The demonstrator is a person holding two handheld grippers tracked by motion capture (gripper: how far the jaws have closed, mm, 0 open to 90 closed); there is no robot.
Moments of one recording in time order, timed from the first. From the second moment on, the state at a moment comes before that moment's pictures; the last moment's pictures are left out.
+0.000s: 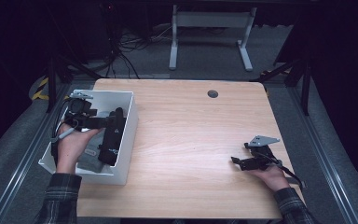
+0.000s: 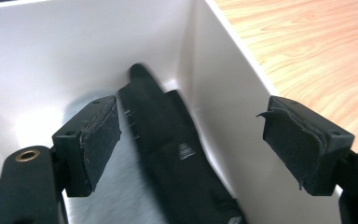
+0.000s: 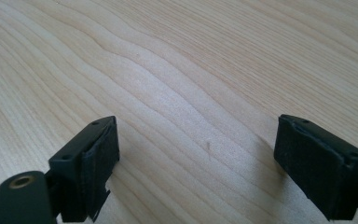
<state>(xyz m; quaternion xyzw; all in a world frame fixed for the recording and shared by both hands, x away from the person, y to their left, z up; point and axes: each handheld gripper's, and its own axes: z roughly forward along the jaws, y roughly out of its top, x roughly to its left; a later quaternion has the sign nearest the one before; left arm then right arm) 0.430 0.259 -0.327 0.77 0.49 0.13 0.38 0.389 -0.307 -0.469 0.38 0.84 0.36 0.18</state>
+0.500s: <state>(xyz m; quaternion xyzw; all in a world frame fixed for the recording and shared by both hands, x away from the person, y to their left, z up) 0.422 0.205 -0.321 0.79 0.44 0.11 0.41 0.390 -0.306 -0.469 0.38 0.84 0.36 0.18</state>
